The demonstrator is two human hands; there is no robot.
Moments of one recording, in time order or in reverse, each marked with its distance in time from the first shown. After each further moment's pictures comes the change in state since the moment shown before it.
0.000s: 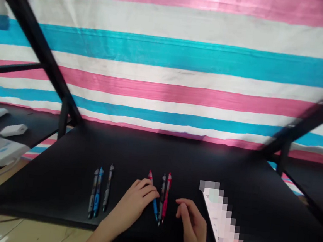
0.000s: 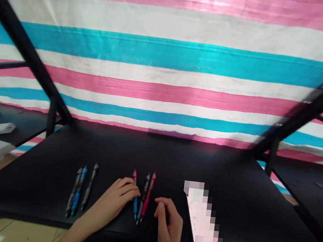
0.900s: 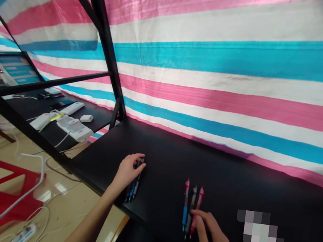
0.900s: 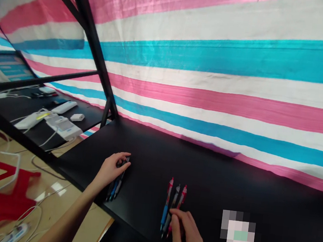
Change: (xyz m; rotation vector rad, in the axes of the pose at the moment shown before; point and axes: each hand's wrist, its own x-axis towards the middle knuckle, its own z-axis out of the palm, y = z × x) left_hand -0.053 -0.086 -0.059 -0.306 0.662 -0.803; right_hand 0.010 0.011 0.009 -0.149 -0.261 -0.200
